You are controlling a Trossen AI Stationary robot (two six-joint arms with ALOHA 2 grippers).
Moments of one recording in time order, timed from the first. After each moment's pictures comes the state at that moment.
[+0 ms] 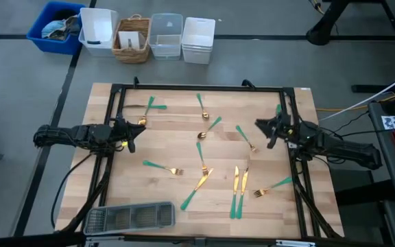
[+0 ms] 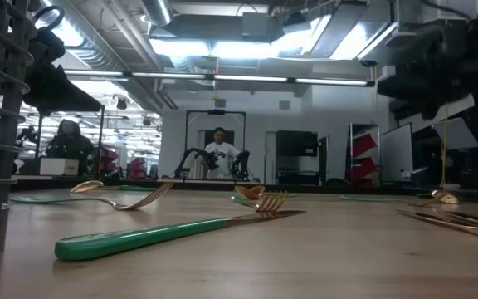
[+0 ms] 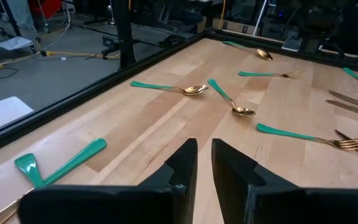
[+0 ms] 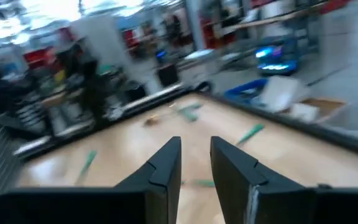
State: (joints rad) left arm -0.10 0.01 0.15 -0.46 -0.60 -0.24; right arm -0.18 0.12 0.11 -0.01 0.23 0.29
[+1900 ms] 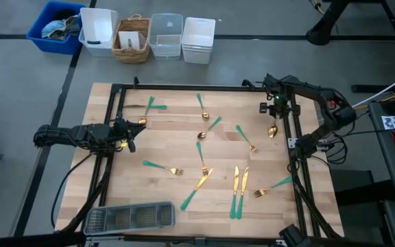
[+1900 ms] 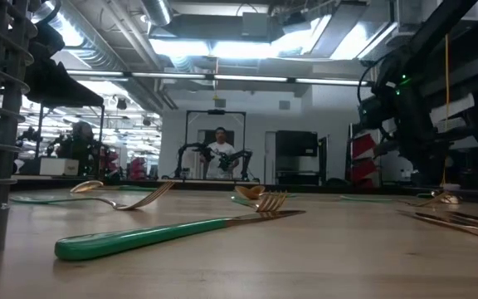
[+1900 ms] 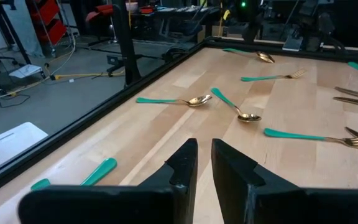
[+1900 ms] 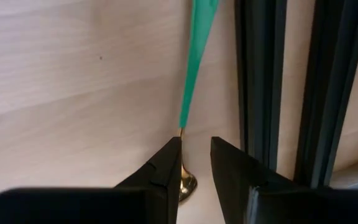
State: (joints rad) left arm -0.10 0.01 0.15 -0.41 -0.61 -0.10; right arm -1.05 1.57 0.92 -1.08 0.08 0.71
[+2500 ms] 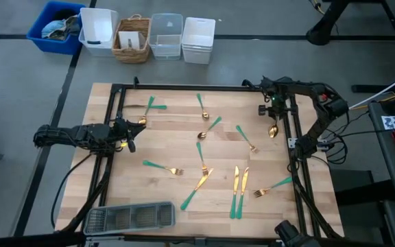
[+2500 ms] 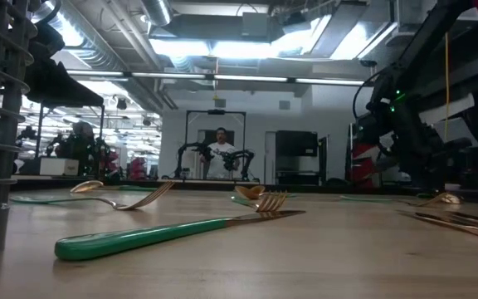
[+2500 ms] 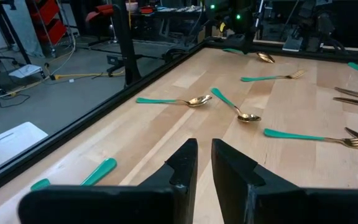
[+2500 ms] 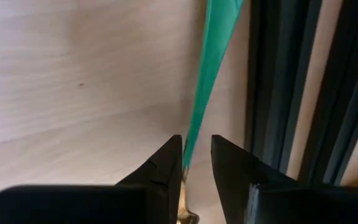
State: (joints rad) left arm -0.10 0.01 0.15 -0.41 -0.61 -0.10; right arm -1.06 1.70 0.91 -1.02 0.14 0.67
